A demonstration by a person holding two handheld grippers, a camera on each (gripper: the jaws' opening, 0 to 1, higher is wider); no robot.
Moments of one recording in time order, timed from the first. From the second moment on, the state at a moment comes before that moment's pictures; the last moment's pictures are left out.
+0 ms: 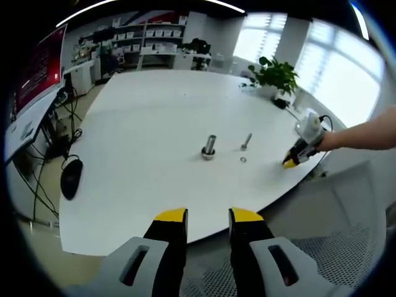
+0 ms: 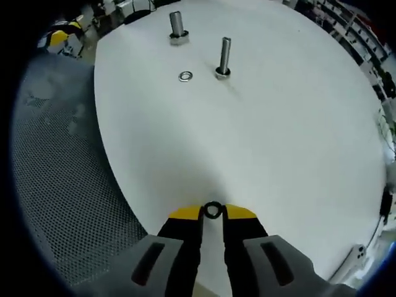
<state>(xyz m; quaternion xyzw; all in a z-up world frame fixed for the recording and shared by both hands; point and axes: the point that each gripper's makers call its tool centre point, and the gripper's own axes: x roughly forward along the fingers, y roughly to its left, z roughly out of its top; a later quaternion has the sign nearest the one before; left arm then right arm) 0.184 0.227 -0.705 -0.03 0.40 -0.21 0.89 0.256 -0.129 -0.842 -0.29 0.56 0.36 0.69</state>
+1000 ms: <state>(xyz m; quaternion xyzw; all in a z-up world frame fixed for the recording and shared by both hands) 0.182 0.225 -0.705 -0.03 0.40 -0.22 0.89 0.298 -0.073 -0.809 -0.26 0.48 0.35 0.76</state>
